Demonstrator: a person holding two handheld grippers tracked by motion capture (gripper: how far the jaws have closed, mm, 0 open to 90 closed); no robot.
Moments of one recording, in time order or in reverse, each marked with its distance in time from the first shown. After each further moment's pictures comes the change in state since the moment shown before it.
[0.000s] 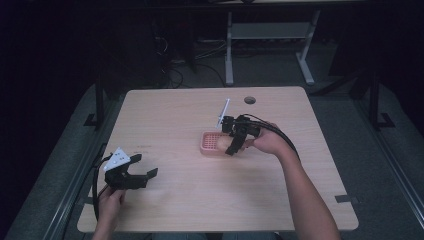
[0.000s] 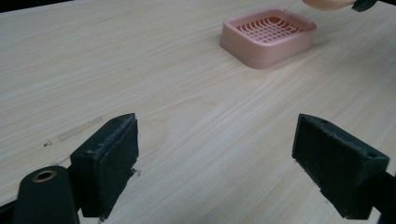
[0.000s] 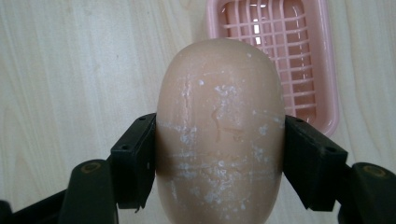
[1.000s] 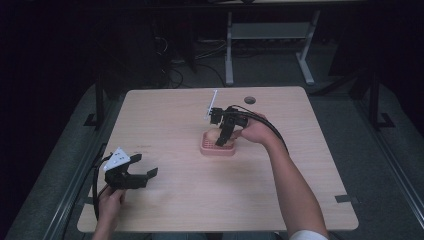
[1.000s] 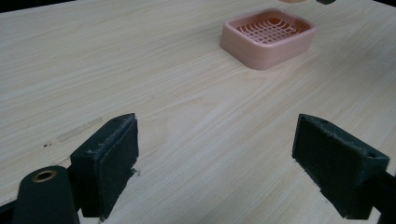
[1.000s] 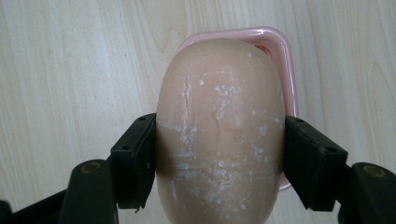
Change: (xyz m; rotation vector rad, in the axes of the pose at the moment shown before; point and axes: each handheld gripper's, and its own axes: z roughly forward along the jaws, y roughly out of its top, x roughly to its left) left arm 0.001 0.000 0.000 -0.002 -0.002 0.002; right arm -0.021 0.037 0.005 0.000 -0.002 -0.019
